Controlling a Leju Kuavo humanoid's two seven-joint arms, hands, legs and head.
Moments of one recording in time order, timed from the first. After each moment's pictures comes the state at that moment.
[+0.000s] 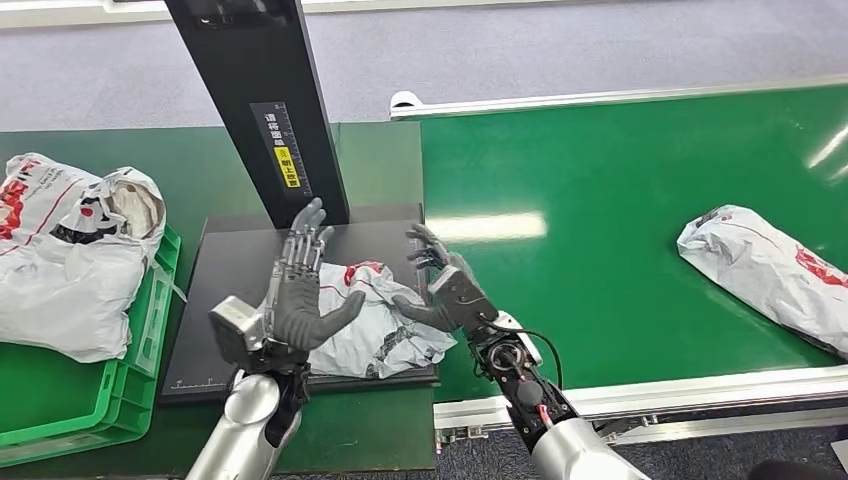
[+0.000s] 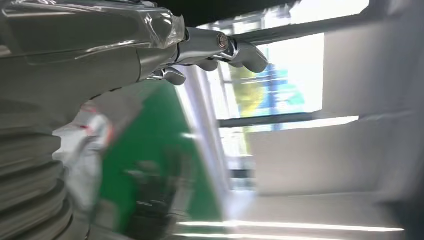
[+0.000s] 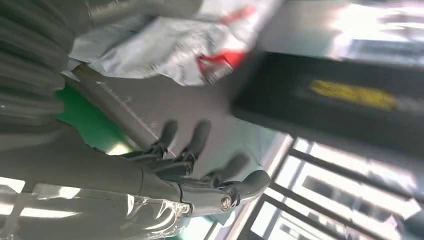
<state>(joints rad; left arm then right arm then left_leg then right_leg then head) -0.25 -0.16 -0.30 -1.20 -0.19 0.04 -0.53 -0.56 0.21 0.33 -0.55 0.18 -0.03 -0.67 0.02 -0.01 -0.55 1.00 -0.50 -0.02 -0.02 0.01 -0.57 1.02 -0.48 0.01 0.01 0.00</state>
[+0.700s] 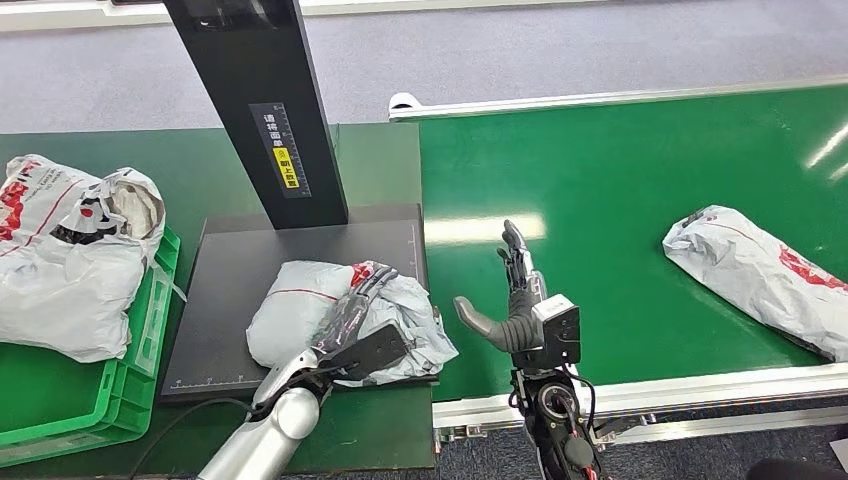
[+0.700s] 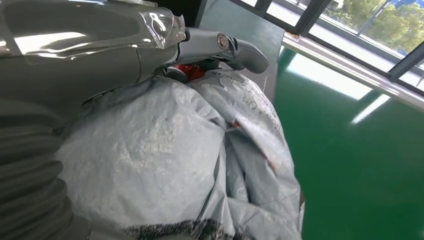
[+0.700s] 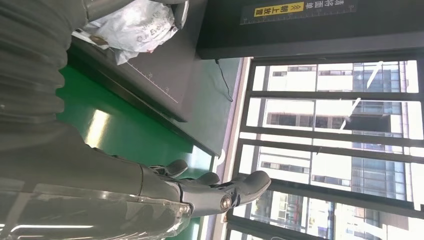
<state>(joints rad) -0.32 -0.13 -0.37 -0.94 -0.90 0.07 -0.13 -0.26 0.18 0.17 -1.02 0.05 -0.02 -0.66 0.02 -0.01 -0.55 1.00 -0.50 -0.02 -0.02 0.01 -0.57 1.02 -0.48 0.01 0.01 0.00</state>
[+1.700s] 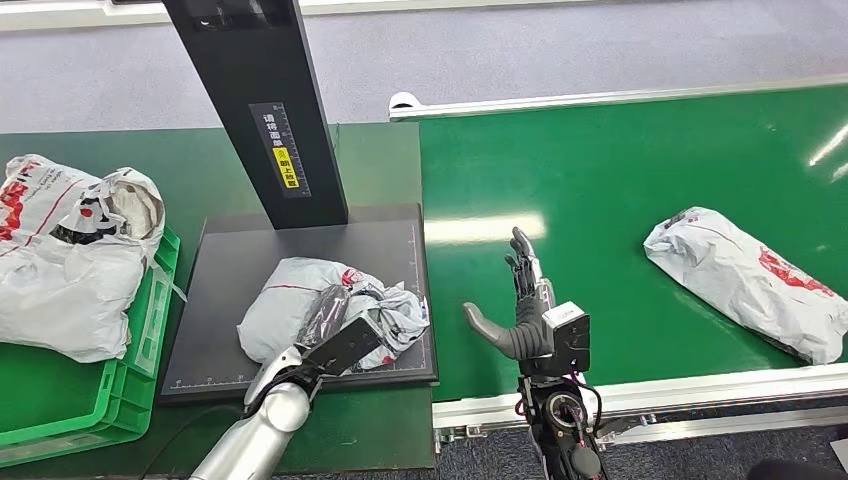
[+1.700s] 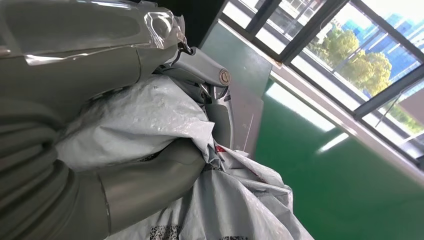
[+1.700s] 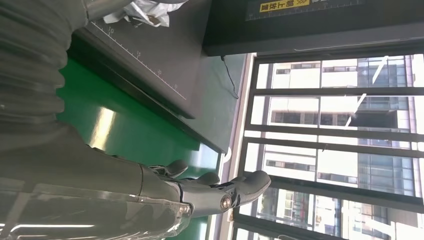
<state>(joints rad) -0.31 -0.14 -0.31 -0.94 -0.77 0.17 -0.31 -0.23 0.18 0.13 -1.04 0.04 0.00 -0.65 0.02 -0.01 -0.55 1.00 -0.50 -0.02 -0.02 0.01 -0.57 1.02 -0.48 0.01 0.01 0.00</state>
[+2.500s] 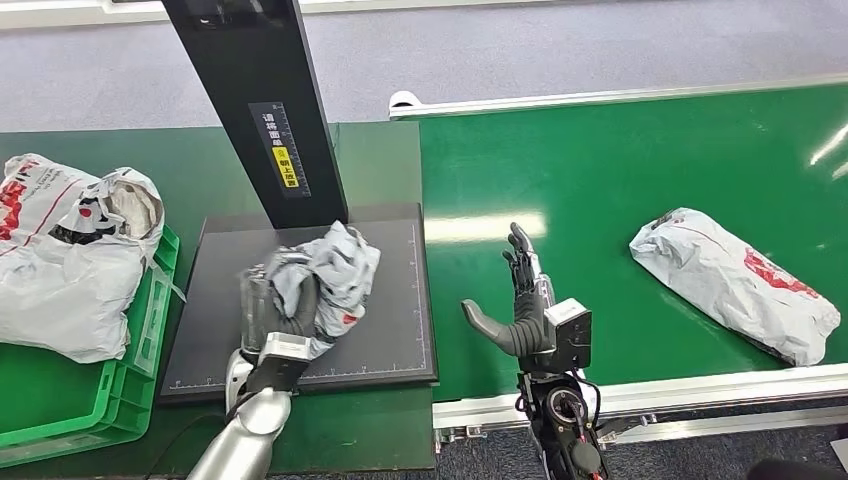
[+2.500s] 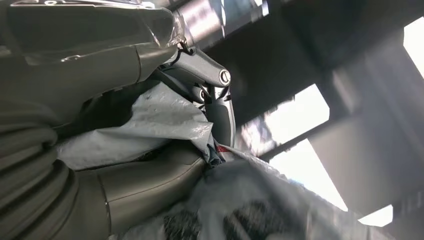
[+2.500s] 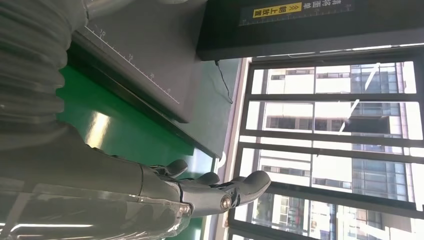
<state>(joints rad) -0.24 -0.14 -0.29 -1.17 -0.53 0.63 -0.68 -0.25 0.18 0.13 -1.03 0.04 0.03 -0.66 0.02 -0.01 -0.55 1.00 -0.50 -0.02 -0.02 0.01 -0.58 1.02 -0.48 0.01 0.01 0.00</state>
